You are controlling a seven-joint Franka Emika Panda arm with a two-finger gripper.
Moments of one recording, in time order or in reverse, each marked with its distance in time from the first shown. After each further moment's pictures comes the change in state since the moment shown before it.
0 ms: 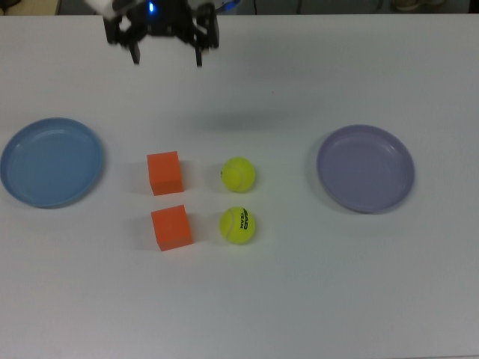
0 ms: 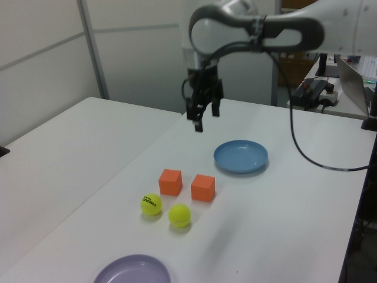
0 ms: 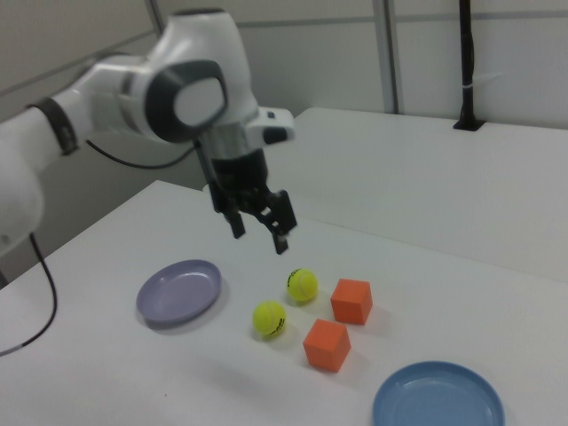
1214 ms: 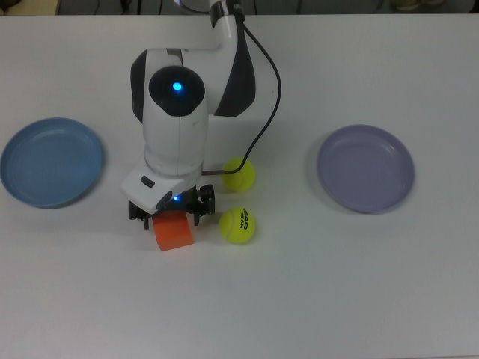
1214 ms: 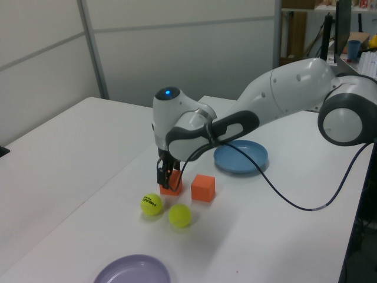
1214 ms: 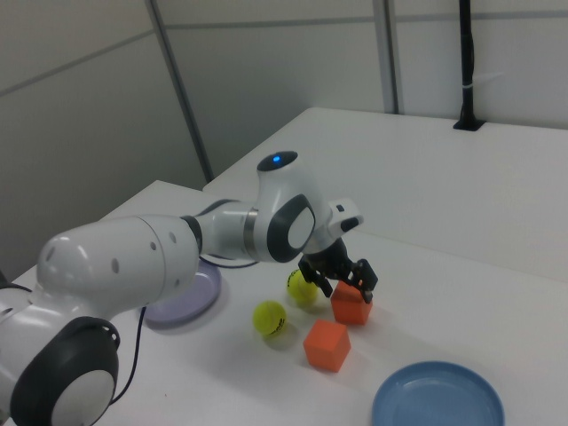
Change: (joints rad) arm 0.035 0.453 0.001 -0.006 -0.260 0.655 -0.007
